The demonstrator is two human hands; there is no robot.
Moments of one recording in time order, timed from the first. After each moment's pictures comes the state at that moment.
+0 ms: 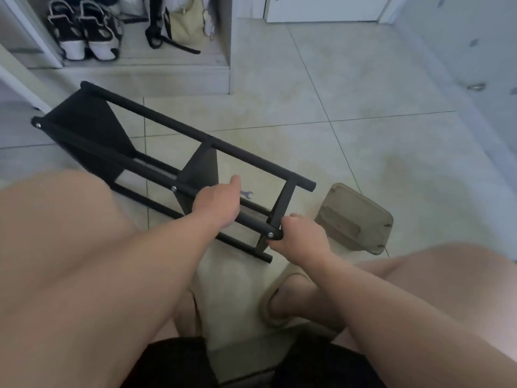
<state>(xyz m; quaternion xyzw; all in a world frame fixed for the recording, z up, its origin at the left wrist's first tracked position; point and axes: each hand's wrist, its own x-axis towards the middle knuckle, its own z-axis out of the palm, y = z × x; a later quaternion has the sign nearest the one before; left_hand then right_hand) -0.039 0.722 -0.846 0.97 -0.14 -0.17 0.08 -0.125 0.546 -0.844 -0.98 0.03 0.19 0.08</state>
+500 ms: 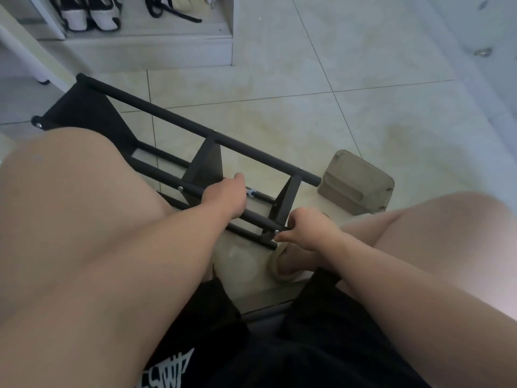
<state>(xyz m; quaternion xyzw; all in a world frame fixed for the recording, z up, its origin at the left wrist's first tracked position) -0.109 0.740 -0.848 0.96 -0.11 -0.25 0.08 -0.189 0.563 -0.824 -0.94 0.07 0.32 0.11</state>
